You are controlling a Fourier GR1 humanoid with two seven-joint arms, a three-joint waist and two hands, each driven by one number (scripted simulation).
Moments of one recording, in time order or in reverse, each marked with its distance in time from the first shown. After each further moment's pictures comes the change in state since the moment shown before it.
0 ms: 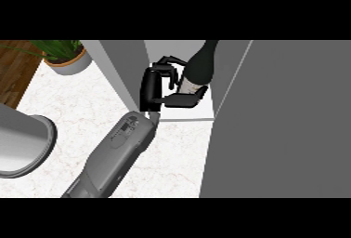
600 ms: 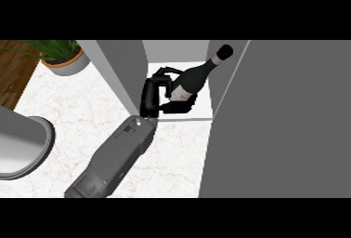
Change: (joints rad) left arm -0.035 0.000 -0.056 0.263 0.081 0.029 -0.176; right arm -0.010 0.013 0.010 0.009 -0.019 0.008 -0.009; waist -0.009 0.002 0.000
